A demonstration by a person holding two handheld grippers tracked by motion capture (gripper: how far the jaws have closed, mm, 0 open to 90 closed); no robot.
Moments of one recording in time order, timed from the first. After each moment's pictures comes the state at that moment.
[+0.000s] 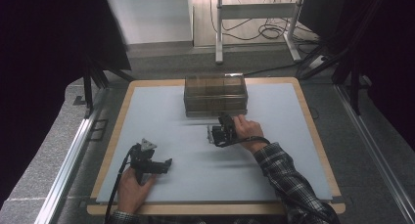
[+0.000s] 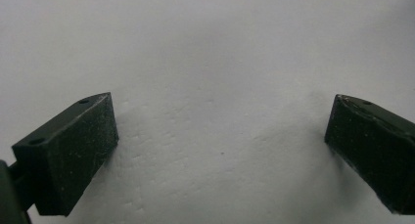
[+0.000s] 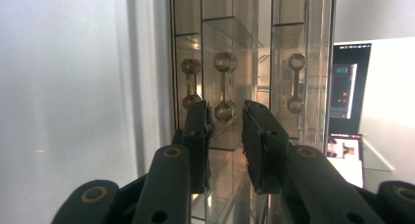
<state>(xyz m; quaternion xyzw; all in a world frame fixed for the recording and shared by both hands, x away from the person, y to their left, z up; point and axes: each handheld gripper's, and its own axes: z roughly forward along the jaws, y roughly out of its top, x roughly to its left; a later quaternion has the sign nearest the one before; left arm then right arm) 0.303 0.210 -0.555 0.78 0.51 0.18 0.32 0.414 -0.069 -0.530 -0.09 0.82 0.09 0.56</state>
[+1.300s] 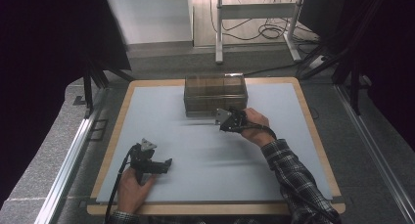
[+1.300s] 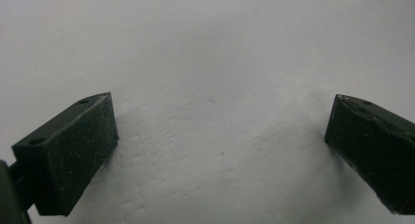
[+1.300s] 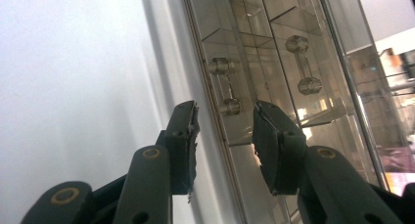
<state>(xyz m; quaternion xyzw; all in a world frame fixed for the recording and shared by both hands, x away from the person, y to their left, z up) 0.303 0.210 -0.555 0.78 0.51 0.18 0.32 0.438 -0.095 -0.485 -0.01 0.91 0.23 0.36</state>
